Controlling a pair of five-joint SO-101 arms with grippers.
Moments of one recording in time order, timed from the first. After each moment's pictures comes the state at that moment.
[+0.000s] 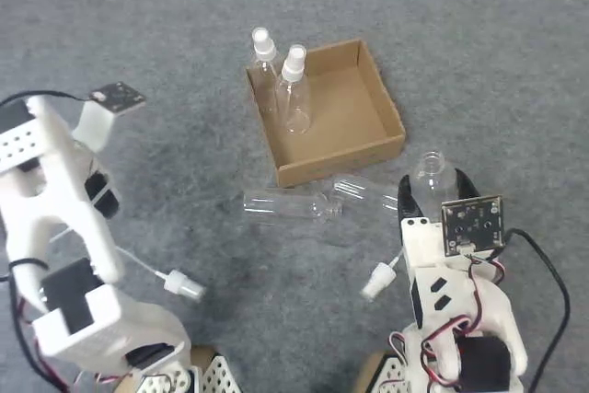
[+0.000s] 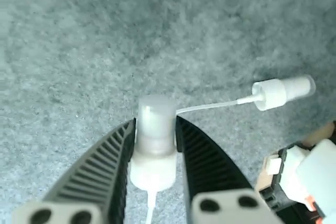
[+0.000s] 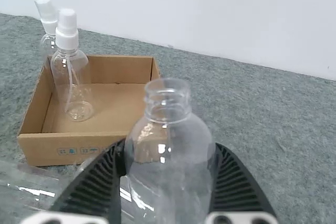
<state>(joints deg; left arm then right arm) -35.3 4.1 5.9 98.3 -57.5 -7.0 -104.1 70.2 62.0 7.4</state>
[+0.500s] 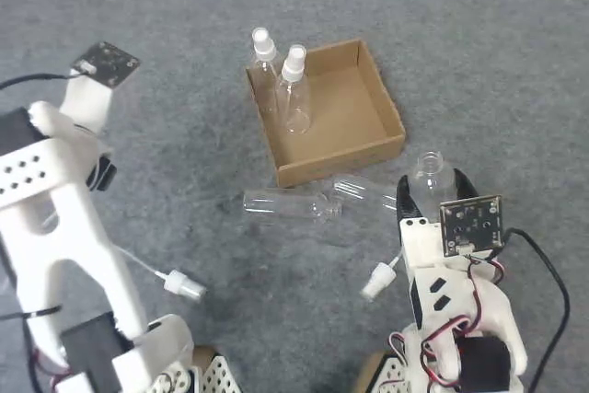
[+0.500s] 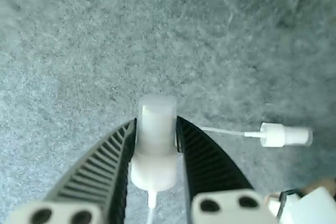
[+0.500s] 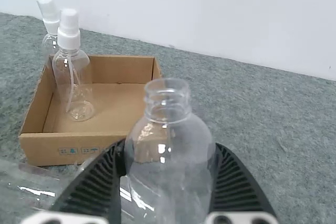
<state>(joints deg) -30.3 -14.2 5.7 97.1 -44.4 -7.4 -104.1 70.2 62.0 7.4</state>
